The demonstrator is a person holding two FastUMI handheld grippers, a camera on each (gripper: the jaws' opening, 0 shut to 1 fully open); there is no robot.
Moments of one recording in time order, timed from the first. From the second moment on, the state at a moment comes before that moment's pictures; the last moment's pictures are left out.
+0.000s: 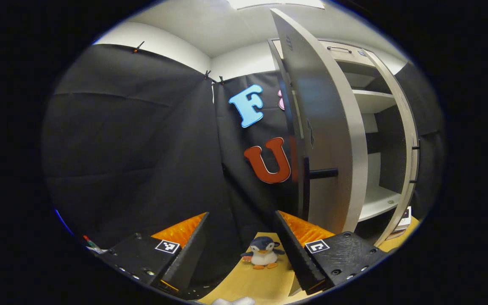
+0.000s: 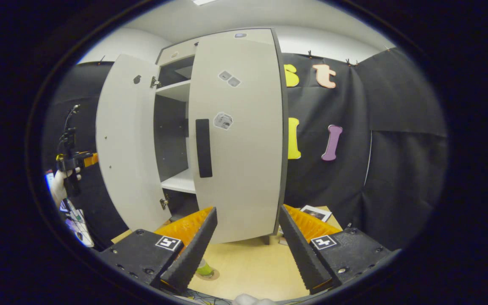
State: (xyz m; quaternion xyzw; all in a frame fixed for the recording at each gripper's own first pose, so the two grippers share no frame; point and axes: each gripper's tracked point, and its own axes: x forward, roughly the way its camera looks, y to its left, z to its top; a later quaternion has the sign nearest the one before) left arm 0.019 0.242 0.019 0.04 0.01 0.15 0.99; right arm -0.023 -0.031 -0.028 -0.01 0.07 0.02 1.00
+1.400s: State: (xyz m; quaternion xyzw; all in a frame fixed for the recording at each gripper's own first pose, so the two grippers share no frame) left arm 0.065 0.074 0.020 0.00 0.01 0.04 1.00; right arm -0.027 -0.072 -0.005 -0.01 0.05 0.02 1.00
